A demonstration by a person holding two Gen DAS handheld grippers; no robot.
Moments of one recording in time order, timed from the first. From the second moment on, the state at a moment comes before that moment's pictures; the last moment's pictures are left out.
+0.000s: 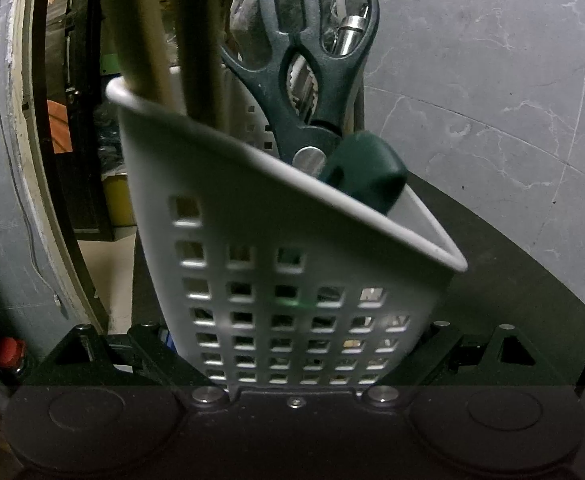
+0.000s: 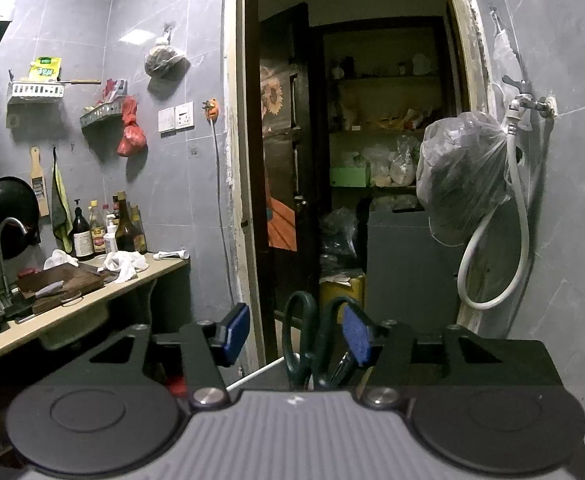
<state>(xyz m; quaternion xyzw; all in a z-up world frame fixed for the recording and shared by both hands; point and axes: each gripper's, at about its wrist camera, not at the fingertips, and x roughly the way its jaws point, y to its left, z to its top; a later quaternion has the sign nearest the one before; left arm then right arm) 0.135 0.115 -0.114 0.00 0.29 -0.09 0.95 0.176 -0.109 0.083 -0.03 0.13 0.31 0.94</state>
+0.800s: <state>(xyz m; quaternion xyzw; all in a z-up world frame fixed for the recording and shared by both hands) 0.140 0.114 -0.110 0.00 0.28 -0.09 0.96 0.158 -0.142 0.077 0.00 0.13 0.27 0.95</state>
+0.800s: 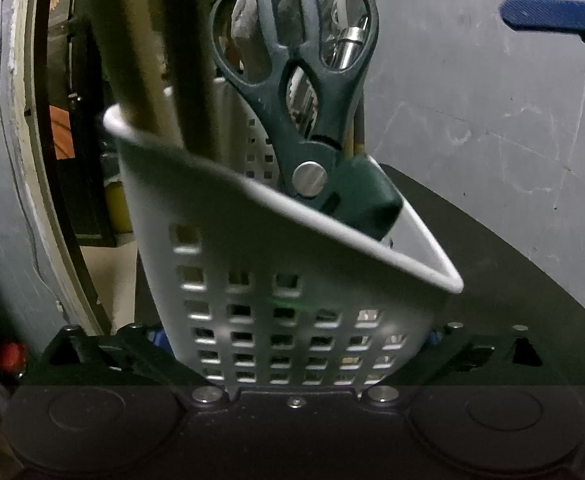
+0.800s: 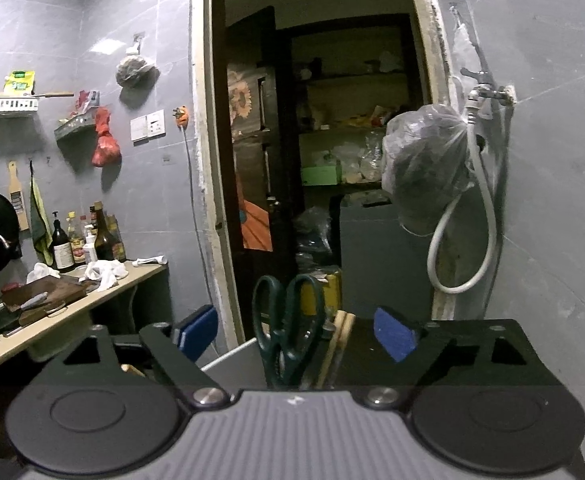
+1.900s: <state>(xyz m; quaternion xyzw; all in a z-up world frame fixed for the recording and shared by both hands) 0.044 0.104 -0.064 -0.01 0.26 0.01 0.97 0.112 -0.223 0.059 0.07 0.19 0.19 0.96</state>
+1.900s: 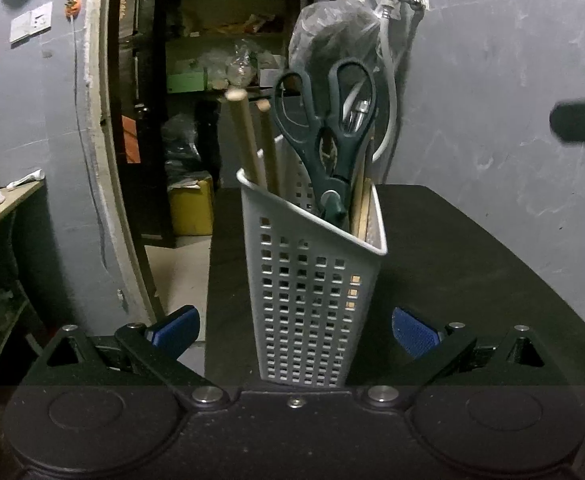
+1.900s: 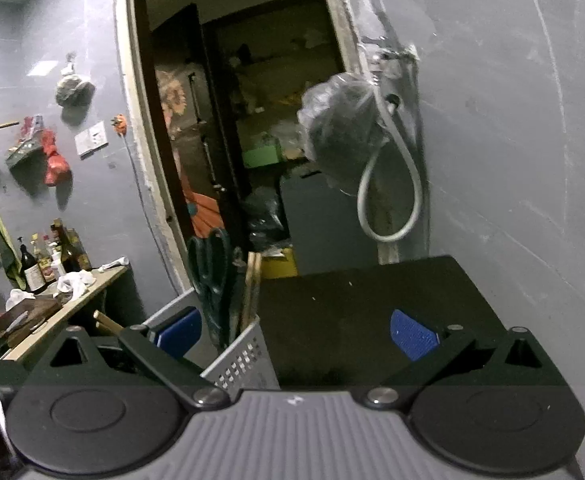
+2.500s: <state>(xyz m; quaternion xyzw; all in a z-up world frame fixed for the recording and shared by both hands) -0.036 0.146 -0.024 -0.04 0.24 0.01 0.97 0.040 -0.212 0.043 0.08 0.22 0.10 0.97</state>
